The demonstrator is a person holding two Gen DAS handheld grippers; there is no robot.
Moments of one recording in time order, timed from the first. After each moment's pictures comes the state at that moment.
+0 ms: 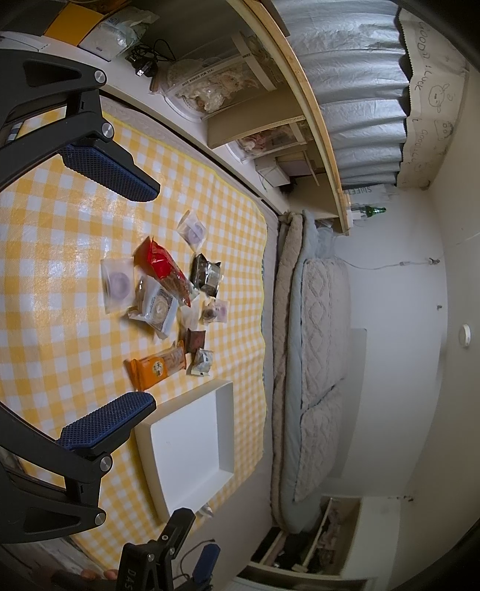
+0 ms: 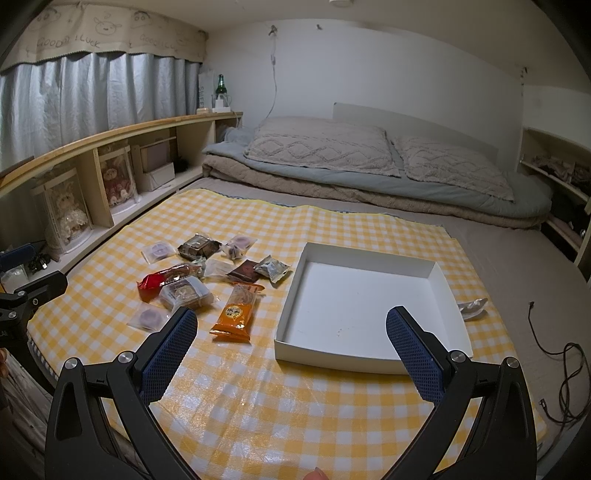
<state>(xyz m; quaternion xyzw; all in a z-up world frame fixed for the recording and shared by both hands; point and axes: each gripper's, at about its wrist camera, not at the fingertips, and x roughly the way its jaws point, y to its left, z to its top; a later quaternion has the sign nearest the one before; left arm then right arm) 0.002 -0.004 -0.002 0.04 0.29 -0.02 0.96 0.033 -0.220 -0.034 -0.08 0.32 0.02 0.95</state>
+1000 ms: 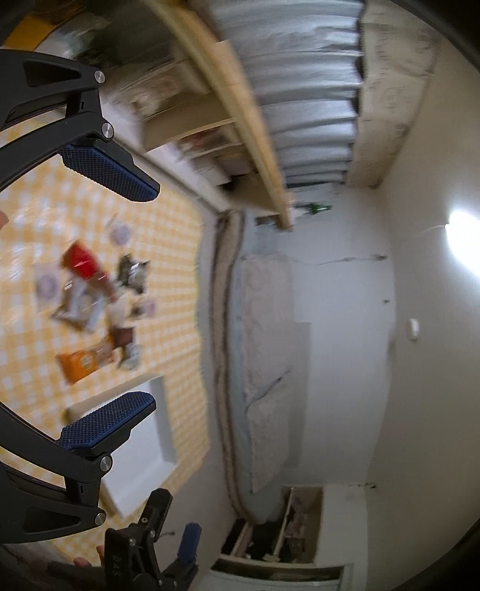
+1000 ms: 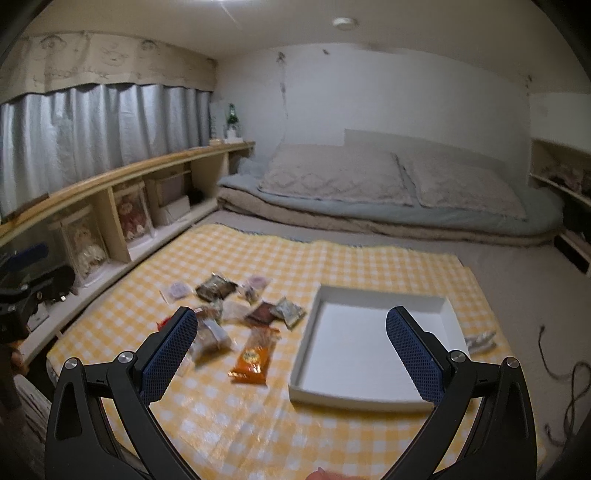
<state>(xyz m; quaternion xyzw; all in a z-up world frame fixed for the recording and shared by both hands) 0.009 -0.006 0.077 0.04 0.18 -0.04 0.98 0.052 -0.214 0.018 -0.06 0.27 0.06 0.96</state>
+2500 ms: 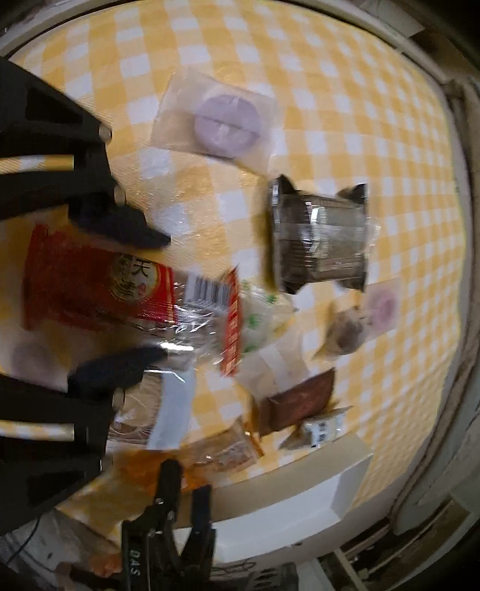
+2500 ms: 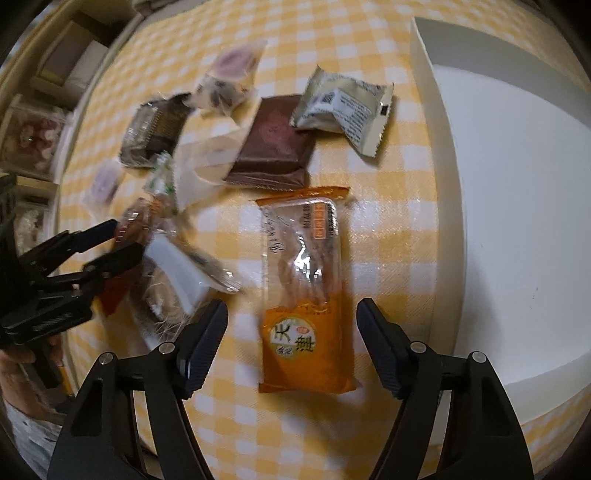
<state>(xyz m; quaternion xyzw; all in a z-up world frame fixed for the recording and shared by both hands) 0.463 0.049 -0.168 0.04 0.64 -0.19 0.74 0.277 -0.178 -0.225 0.10 0.71 0.03 0.70</state>
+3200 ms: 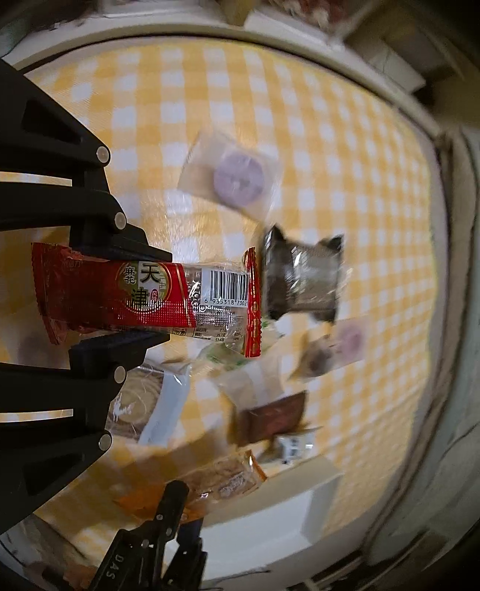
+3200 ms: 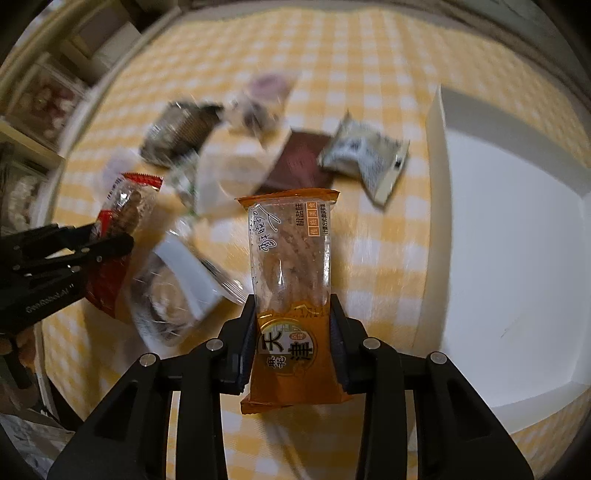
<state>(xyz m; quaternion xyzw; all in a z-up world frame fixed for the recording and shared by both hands) 0.442 0.026 -0.135 0.03 0.60 -0.09 0.80 0.267 -0.176 -0.179 0.01 0.66 0.06 0.75</state>
